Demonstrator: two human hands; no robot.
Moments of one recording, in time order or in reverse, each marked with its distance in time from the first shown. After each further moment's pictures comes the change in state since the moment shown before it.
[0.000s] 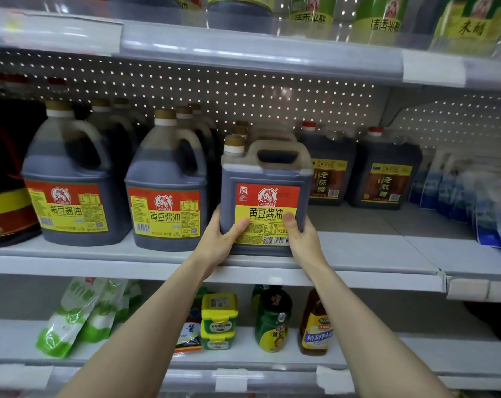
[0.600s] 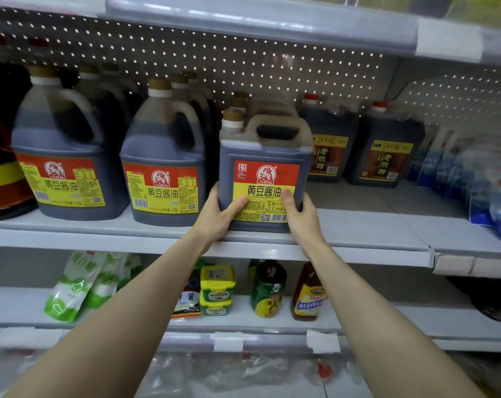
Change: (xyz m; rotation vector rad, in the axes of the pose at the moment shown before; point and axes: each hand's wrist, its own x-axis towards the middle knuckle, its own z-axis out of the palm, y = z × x) left_hand -0.002 0.008 -0.001 0.068 0.008 -0.052; right_hand -0.008 -0.010 -0.001 -0.035 0.037 0.042
